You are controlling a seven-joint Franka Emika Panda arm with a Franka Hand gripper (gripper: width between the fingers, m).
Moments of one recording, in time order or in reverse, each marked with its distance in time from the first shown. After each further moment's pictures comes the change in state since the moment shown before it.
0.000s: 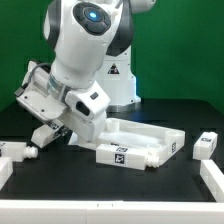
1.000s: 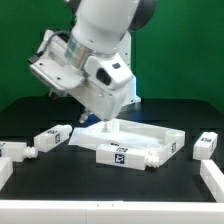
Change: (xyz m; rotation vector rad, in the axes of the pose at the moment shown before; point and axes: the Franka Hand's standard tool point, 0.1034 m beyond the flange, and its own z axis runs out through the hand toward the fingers) arm -0.022 0.031 -0.098 -0.034 -0.148 0.076
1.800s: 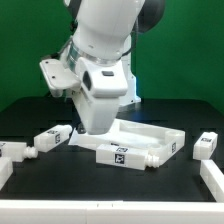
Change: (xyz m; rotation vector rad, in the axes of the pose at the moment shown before) arm -0.010 0.024 -0.001 0.005 0.139 0.704
